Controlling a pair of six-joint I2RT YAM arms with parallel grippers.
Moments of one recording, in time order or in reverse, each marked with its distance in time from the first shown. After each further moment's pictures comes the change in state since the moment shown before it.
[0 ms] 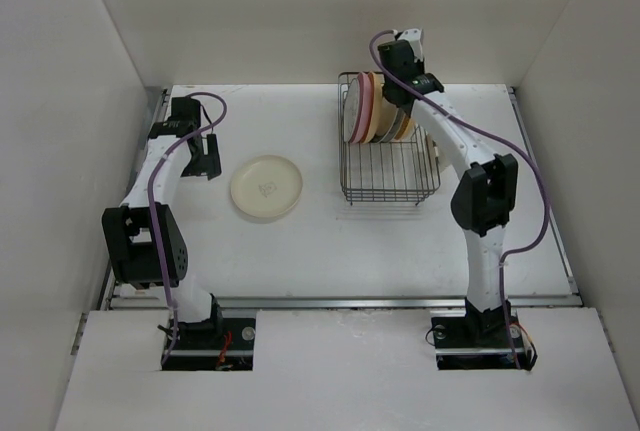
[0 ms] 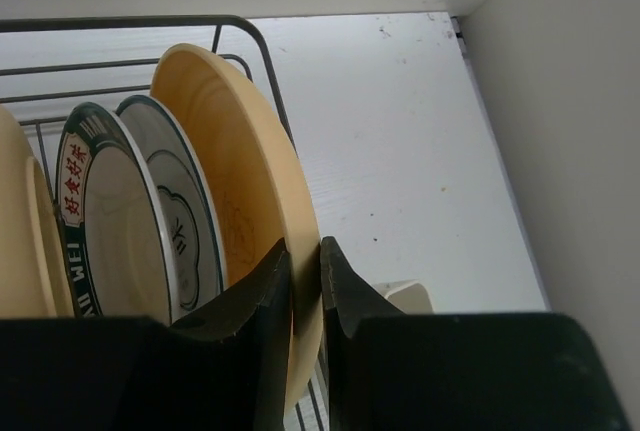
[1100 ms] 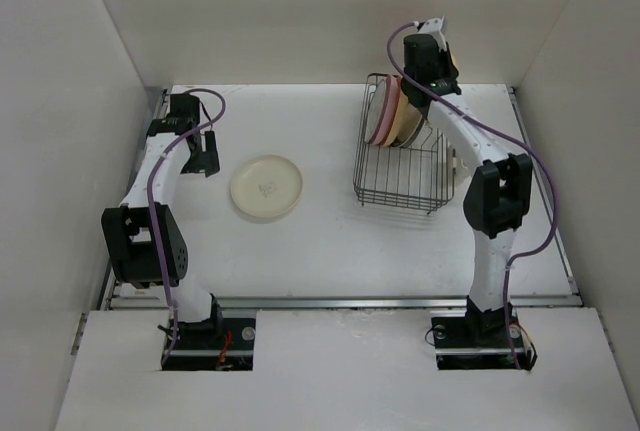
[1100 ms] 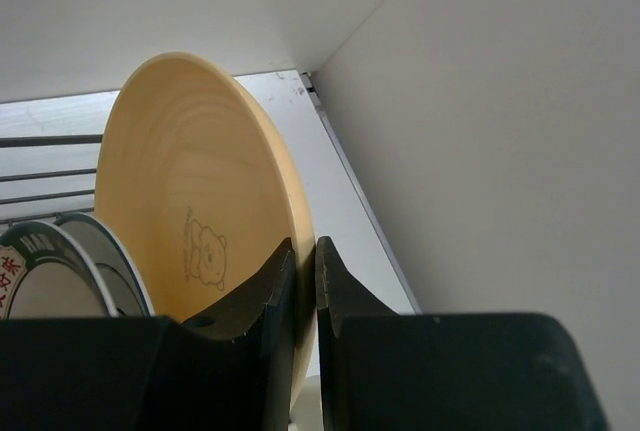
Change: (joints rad) left arm 0.000 0.006 0.034 -0.019 -0.023 0.000; right arm -0.083 -0.071 -0.151 0.326 0.167 -0.315
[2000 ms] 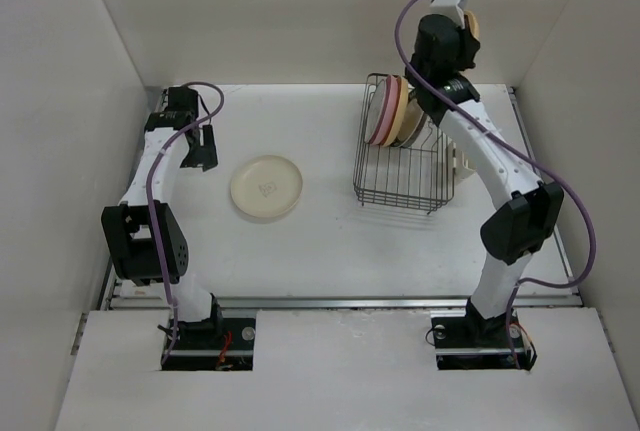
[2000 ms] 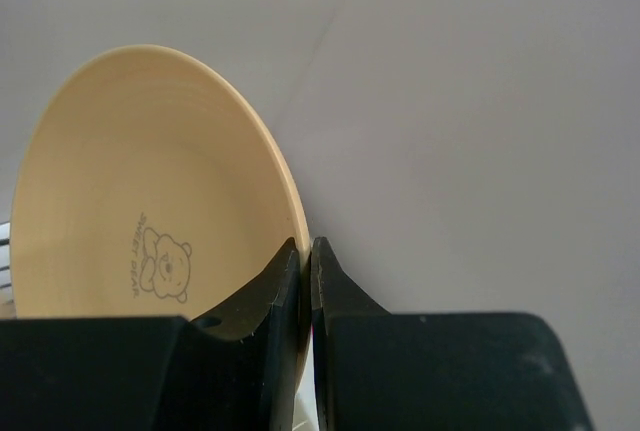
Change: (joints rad) left arm 0.000 0.021 0.066 -0.030 -0.019 0.004; right arm 0.083 -0.246 -0.047 0.208 0.187 -0.214
